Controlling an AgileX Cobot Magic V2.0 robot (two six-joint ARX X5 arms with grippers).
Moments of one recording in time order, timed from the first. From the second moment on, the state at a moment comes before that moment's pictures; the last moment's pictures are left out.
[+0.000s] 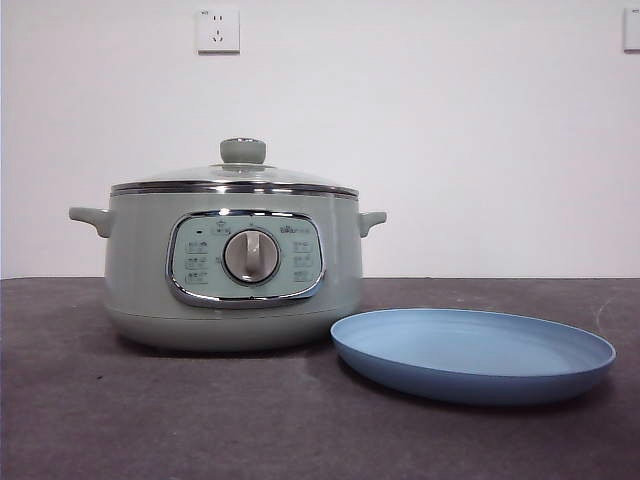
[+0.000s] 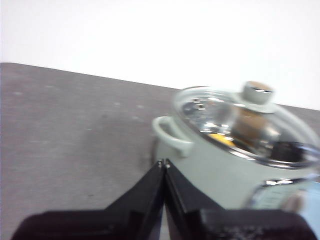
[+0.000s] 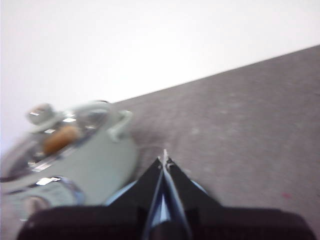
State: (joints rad) left arm 0.00 0.04 0.25 -0.30 0.17 -0.22; right arm 0.07 0.10 0.19 -0.12 -0.28 0.33
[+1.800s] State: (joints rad) left arm 0.00 0.62 0.81 -0.53 0.63 -0.04; right arm 0.08 0.80 1.02 -0.92 -0.70 -0.13
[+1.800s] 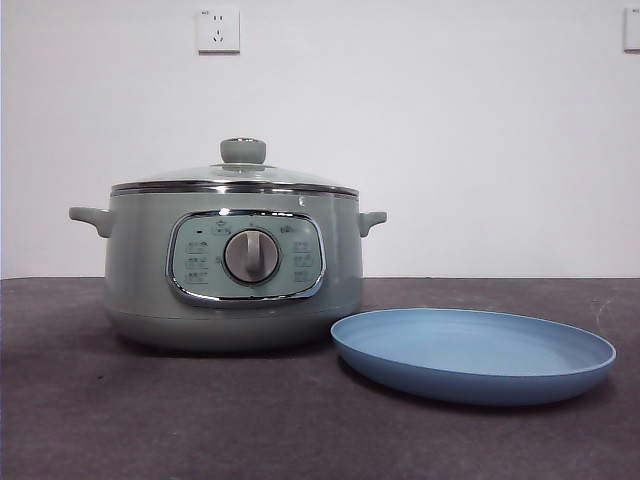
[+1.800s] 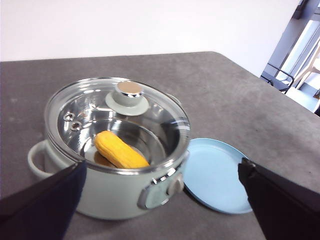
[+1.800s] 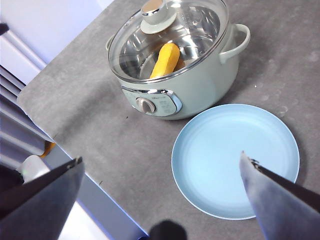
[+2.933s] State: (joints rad) left arm -0.34 1.57 1.20 -0.07 0.30 0.04; right arm 0.08 0.87 1.02 -0.92 -0.70 -0.13
